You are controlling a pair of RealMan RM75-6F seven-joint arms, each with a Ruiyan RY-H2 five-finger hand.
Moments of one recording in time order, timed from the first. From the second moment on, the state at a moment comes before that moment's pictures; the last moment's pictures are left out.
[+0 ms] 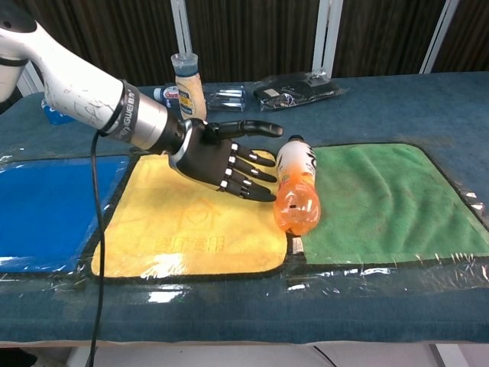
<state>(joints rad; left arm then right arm) -1.14 -1.63 -0.55 -0.94 0.51 -0.45 -0.92 0.01 -0.98 -0.09 -1.58 -1.78 1.59 0.08</state>
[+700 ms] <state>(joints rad) -1.16 -1.67 -0.56 -1.02 0.50 -0.40 -0.93 0.03 -0.98 -0.09 -1.60 -1.78 1.55 0.07</state>
